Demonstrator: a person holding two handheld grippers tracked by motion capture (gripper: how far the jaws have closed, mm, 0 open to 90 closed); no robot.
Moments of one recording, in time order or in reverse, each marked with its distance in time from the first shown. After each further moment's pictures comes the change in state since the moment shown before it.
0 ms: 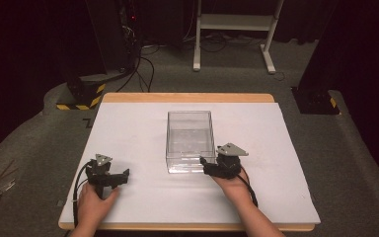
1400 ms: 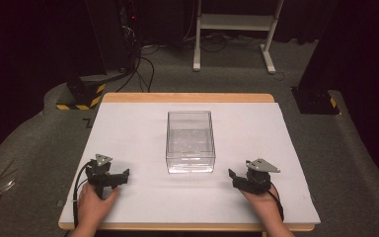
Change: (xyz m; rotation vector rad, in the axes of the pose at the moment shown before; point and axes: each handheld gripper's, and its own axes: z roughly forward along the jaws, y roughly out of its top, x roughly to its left) left arm 0.000 0.000 0.000 0.001 0.001 0.001; right arm -0.052 -0.057 -0.056 0.061 -0.107 0.040
